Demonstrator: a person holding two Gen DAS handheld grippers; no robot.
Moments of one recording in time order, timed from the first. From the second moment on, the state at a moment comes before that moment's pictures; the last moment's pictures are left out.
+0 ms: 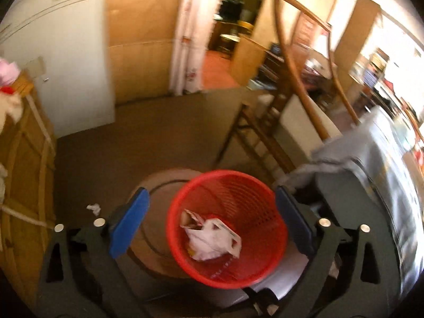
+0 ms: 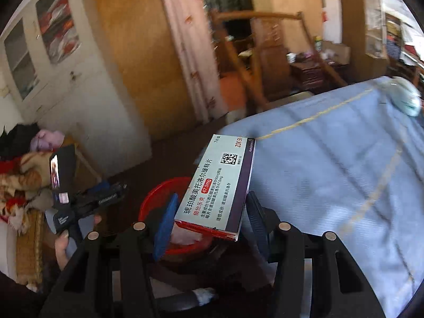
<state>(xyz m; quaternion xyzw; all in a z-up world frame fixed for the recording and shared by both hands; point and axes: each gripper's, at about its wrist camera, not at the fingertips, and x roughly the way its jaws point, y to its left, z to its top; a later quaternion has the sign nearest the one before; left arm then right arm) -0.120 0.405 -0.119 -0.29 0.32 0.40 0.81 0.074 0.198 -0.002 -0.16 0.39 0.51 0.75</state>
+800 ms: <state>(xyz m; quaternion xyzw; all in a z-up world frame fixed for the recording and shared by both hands) -0.116 0.415 -0.134 -0.28 0.35 0.41 0.79 0.075 0.246 -0.031 -0.17 0.42 0.52 0.73</state>
